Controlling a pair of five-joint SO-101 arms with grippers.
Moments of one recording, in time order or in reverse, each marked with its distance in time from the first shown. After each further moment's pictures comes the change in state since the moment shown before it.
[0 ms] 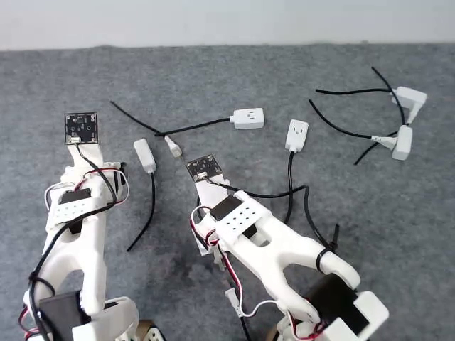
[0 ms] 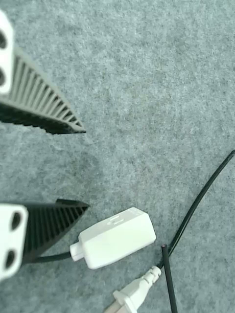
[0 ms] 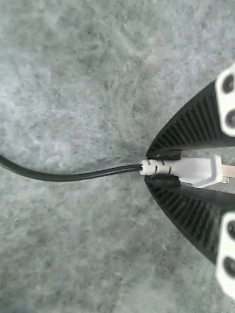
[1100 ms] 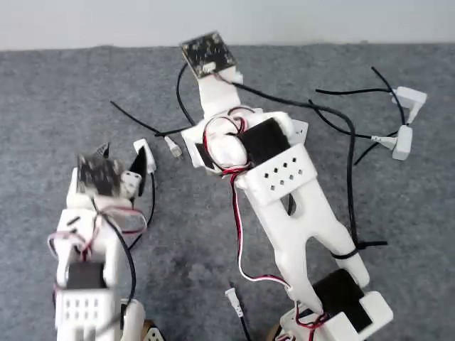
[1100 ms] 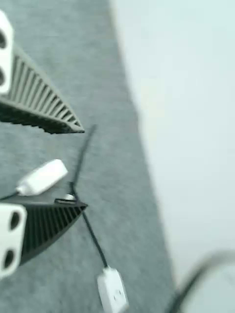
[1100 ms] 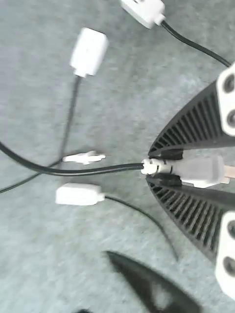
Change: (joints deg) left arm 11.6 -58.6 20.0 6.6 -5.4; right arm 9.1 0.1 -57.1 26.7 12.5
